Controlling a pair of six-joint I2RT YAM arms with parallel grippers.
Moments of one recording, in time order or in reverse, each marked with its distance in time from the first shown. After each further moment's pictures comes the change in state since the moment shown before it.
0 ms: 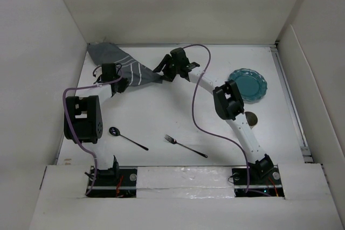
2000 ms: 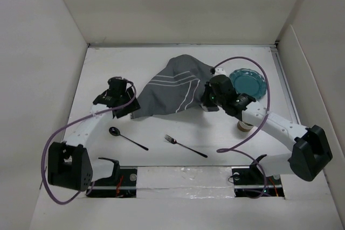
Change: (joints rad) left arm -0.237 -0.457 -0.126 -0.507 -0.067 0.531; right arm 0.063 -1.266 -1.266 -0.023 0.408 -0.597
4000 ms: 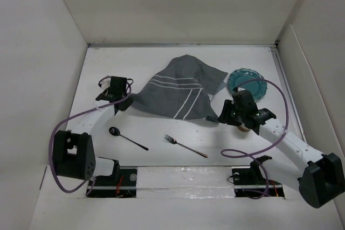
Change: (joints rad) left arm 0.035 0.072 -0.108 0.158 -0.140 -0.423; right arm -0.213 -0.311 -0.309 -0.239 -0.148 0.057
